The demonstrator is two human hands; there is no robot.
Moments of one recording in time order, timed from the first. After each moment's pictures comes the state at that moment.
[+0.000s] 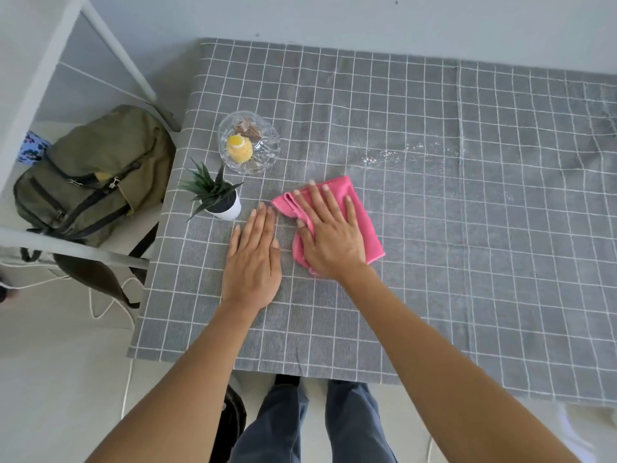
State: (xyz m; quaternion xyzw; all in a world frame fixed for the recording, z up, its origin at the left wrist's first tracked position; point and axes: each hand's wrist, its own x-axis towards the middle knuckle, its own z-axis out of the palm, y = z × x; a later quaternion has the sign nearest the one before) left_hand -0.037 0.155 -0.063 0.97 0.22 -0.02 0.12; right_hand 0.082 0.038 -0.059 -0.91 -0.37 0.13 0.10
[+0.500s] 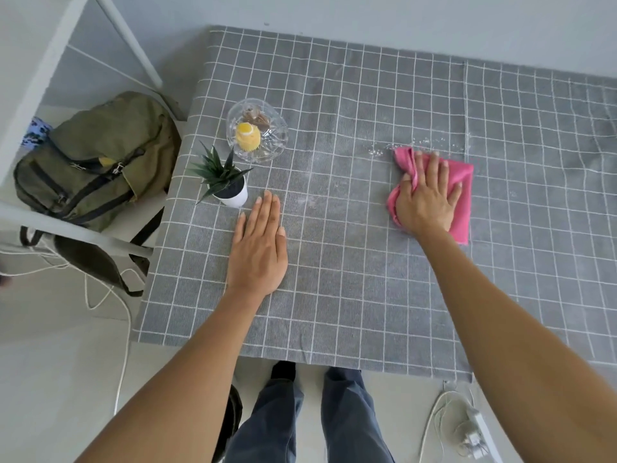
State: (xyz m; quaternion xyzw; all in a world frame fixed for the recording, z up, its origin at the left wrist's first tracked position) left_hand -0.040 0.155 -0.063 0.97 0.22 -0.02 0.13; right_hand 0.179 -0.043 -0.059 -0.98 -0.11 0.11 0.08
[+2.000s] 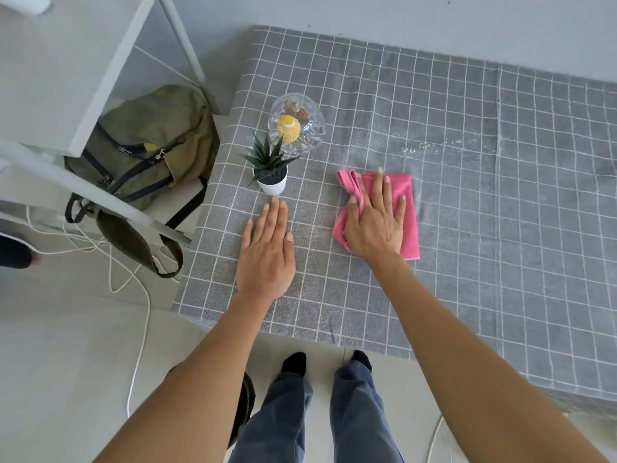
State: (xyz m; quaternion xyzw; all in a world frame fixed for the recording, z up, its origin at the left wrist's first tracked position) left_hand -0.088 0.169 -0.066 0.96 0.26 -0.01 0.12; right_hand 0.069 0.041 -0.063 -0.96 -0.22 0.12 0.13
